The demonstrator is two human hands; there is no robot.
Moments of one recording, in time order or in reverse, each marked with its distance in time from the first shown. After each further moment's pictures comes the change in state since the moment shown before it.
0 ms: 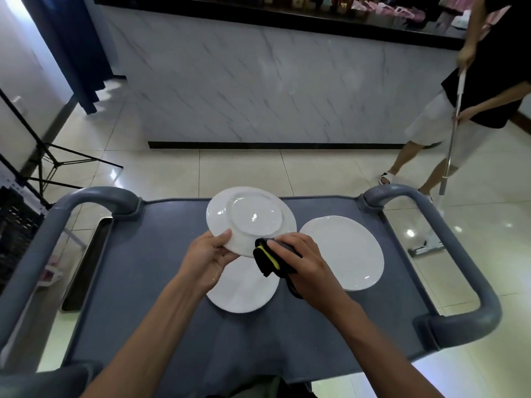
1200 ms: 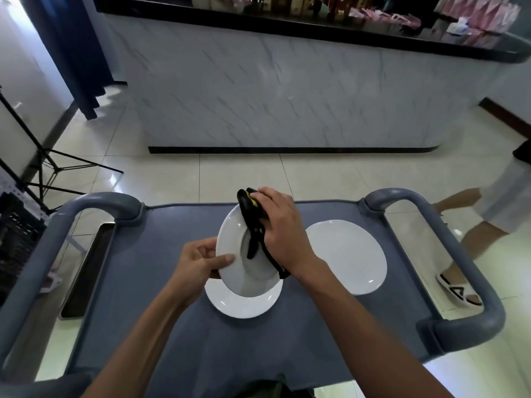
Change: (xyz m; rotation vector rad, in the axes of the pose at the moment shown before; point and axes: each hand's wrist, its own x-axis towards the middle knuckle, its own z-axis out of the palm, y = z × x) left_hand -0.014 0.007 -0.032 0.486 -0.201 0.281; right_hand 0.102 -0.025 0.010 0.038 -0.017 0.333
